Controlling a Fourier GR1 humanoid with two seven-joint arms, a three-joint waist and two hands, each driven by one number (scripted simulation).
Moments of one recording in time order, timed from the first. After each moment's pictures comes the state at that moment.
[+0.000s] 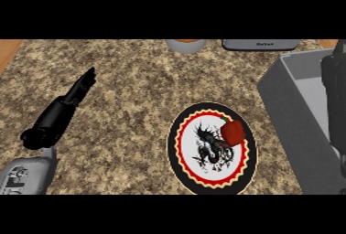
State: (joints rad) left arm -0.22 0.25 0.04 -1.53 -0.14 -0.24 -0.08; right arm -0.92 -0.35 -0.27 -1.16 1.26 -0.05 0.72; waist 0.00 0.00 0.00
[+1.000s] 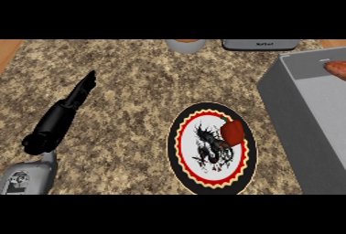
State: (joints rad) left arm -0.19 0.23 0.04 -1.57 -0.16 -0.24 -0.08; right arm -0.70 -0.63 -0.47 -0.96 0.97 0.45 0.50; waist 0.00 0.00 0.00
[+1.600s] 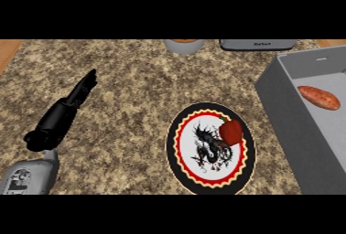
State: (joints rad) left arm -0.20 0.22 0.04 -1.55 -0.16 -0.24 -0.07; right arm -0.70 -0.58 -0.69 -1.08 0.69 0.31 0.27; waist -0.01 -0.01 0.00
